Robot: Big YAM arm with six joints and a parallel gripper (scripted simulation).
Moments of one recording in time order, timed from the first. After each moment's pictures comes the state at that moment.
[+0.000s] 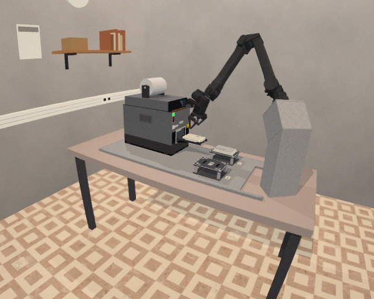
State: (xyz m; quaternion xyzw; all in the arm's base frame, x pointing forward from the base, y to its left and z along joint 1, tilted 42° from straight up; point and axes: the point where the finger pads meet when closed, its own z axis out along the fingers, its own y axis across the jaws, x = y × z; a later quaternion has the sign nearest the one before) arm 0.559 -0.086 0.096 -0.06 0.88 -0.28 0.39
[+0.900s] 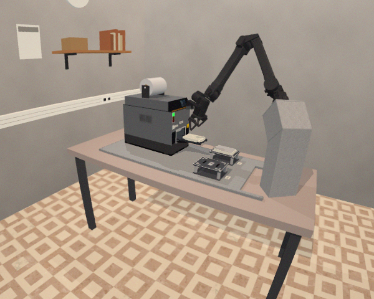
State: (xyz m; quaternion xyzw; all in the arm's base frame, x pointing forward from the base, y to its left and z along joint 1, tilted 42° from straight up) arm 0.558 -0.089 0.086 -0.06 0.88 -0.28 0.38
